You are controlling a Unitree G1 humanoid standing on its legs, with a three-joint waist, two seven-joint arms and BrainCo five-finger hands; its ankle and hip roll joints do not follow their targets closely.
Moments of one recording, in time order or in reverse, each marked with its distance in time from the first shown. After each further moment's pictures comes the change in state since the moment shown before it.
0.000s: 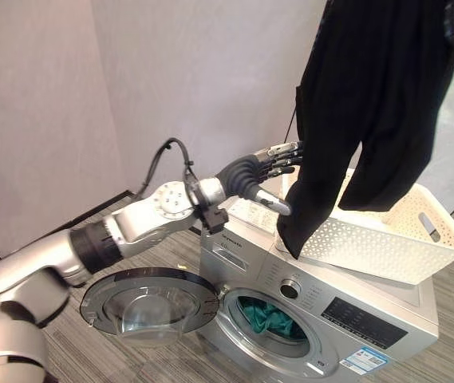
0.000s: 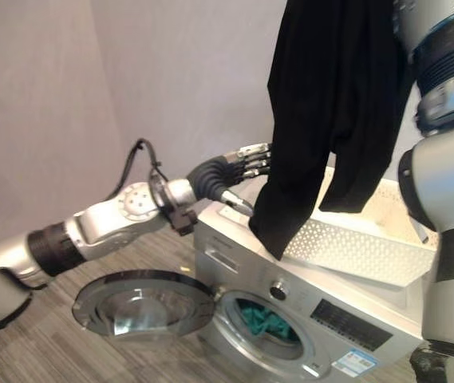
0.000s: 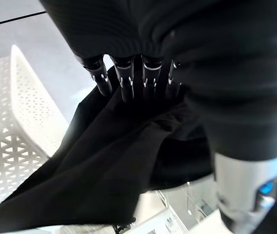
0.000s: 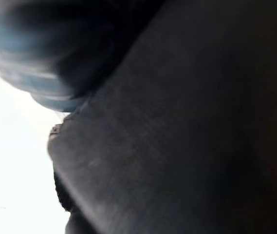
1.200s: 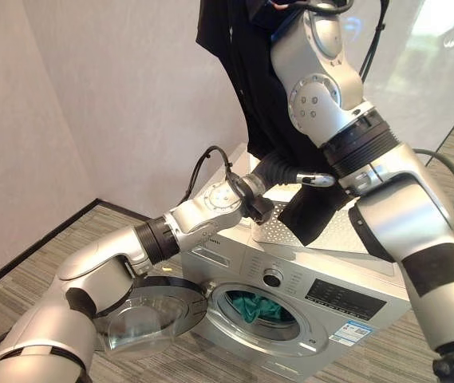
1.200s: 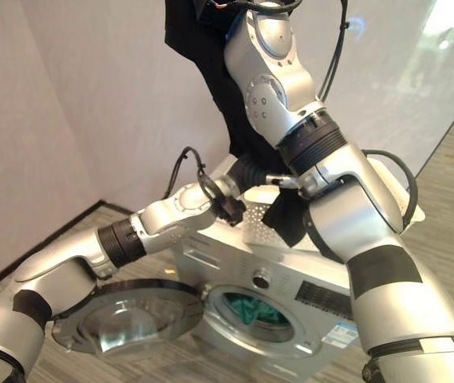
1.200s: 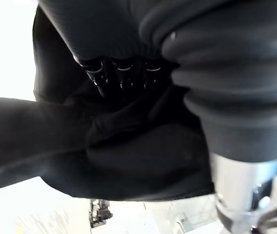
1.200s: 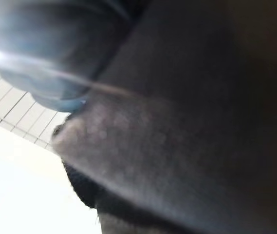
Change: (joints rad) left arm -0.090 -0.325 -0.002 0.220 -0.126 0.016 0.168; right arm 0.282 0.336 -0.178 -0.379 0.069 -0.016 -0.050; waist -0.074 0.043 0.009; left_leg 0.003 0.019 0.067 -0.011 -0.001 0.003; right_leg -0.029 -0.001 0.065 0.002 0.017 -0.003
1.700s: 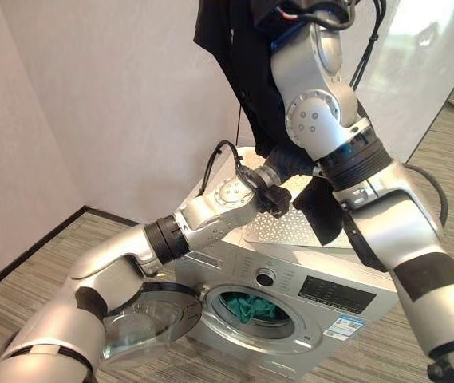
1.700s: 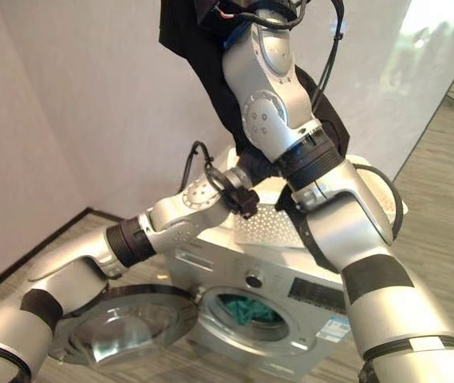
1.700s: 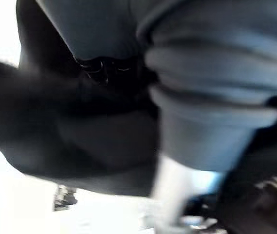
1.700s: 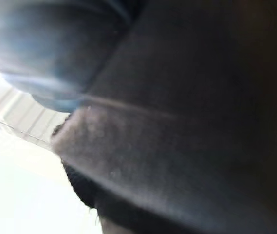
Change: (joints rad) left arm 0.086 -0.161 0.152 -0.033 -0.105 -0.013 0.072; right arm 0.093 0.028 -0.152 -0.136 0.045 -0.037 -0.039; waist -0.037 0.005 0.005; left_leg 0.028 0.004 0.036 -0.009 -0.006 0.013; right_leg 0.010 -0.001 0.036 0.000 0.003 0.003
